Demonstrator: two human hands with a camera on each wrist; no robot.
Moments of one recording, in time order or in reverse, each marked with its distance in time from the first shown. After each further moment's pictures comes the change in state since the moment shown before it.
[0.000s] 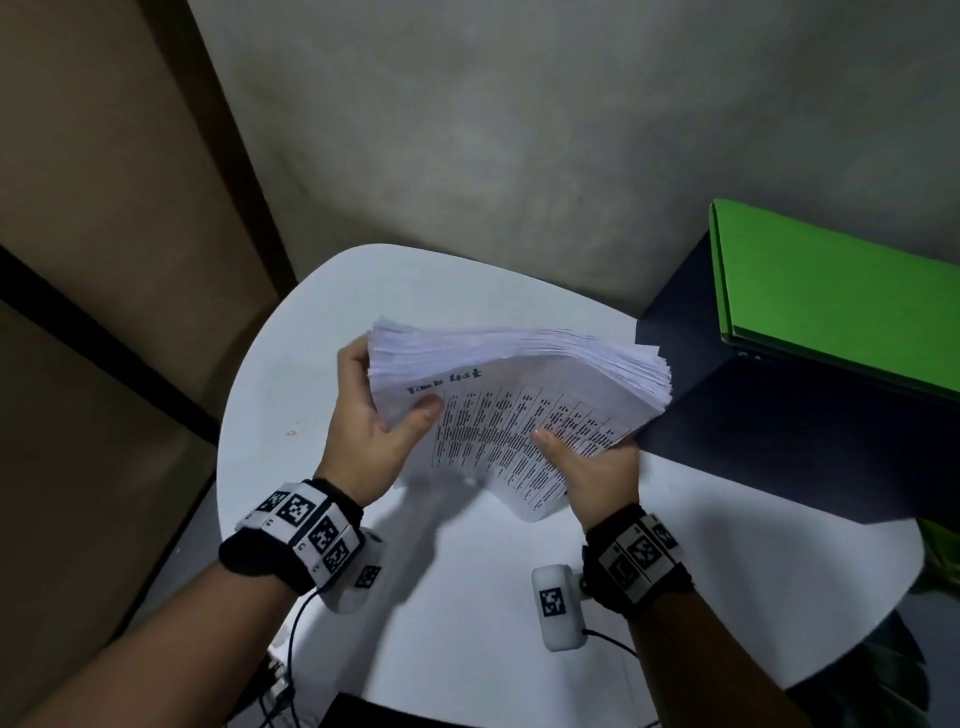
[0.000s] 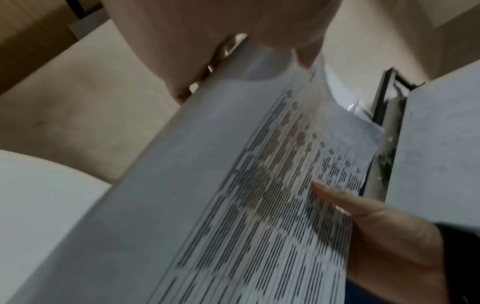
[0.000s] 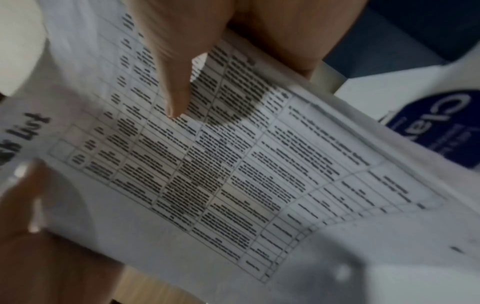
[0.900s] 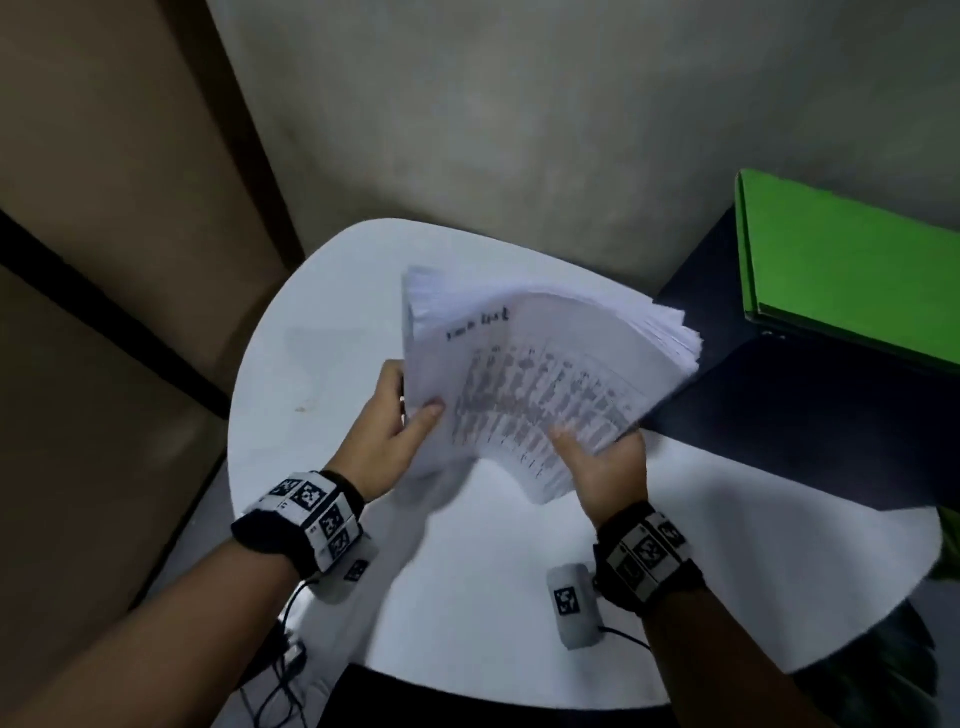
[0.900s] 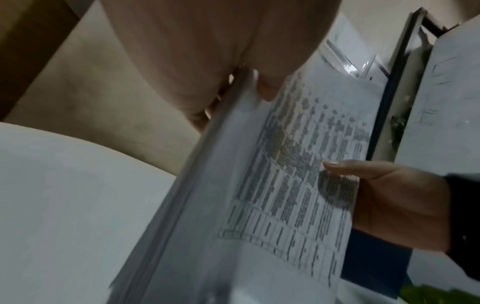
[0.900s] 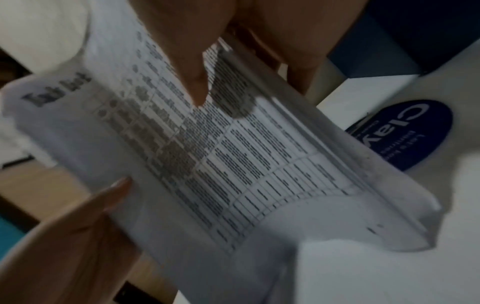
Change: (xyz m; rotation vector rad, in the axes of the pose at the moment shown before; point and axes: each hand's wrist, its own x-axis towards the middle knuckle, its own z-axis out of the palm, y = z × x) left_hand -0.014 -0.027 -0.011 0.286 -0.189 -0.234; right_hand -0.007 0.015 -0.003 -0.088 0.009 0.073
